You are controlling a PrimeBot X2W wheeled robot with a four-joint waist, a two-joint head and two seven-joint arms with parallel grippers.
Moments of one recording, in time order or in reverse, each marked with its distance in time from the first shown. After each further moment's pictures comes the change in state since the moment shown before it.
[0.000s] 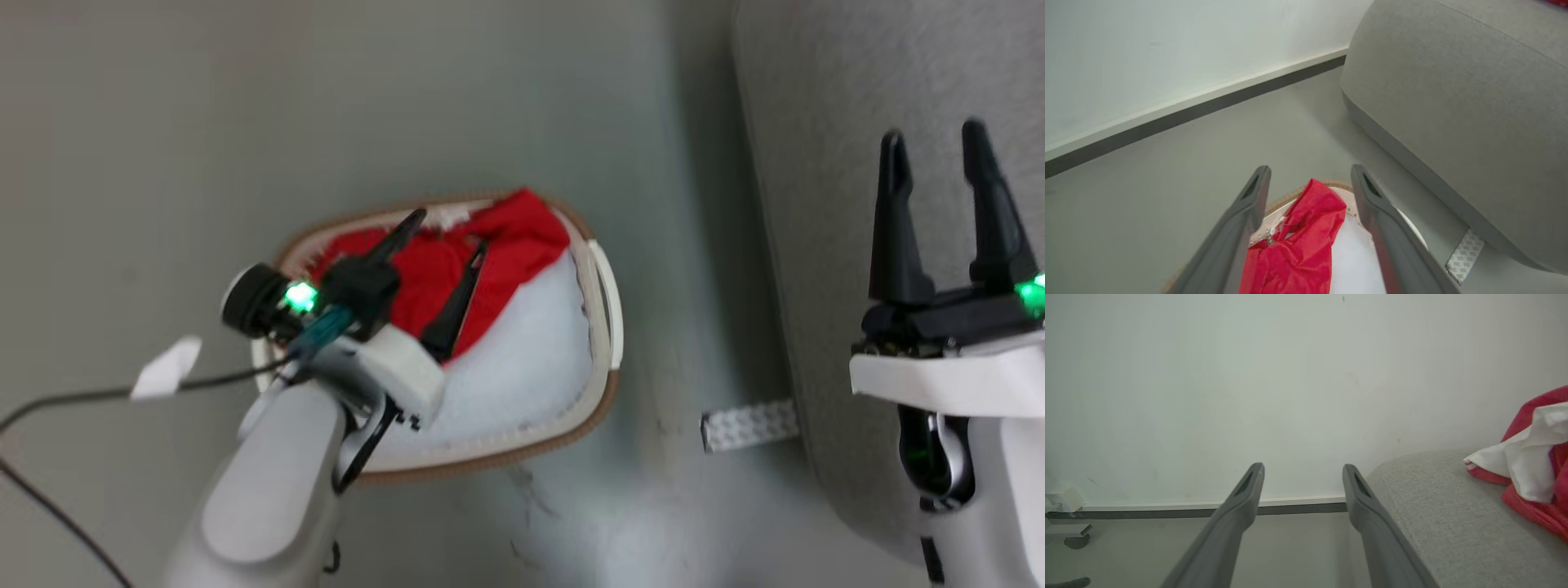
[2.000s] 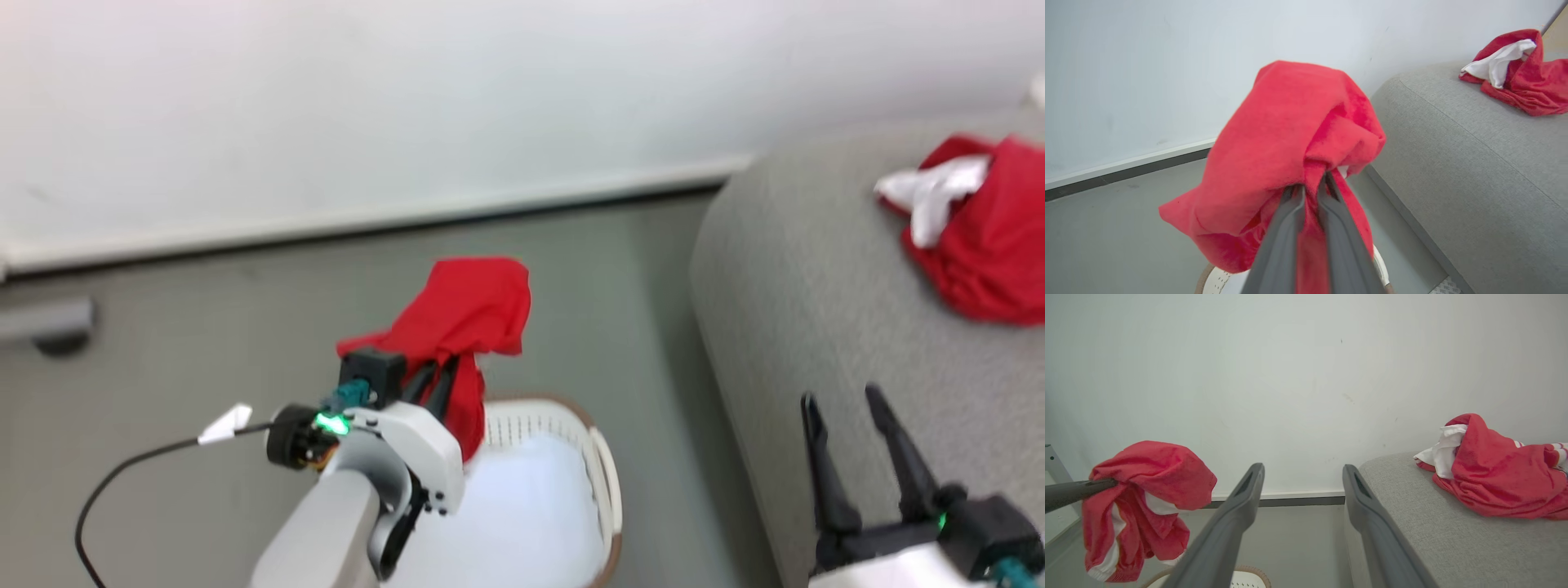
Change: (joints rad) left arm 0.029 -0.093 -0.055 0.376 -0.205 0.073 -0.031; right arm 0.362 0.002 0.033 0.085 -0.059 0.000 0.000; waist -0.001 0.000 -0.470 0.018
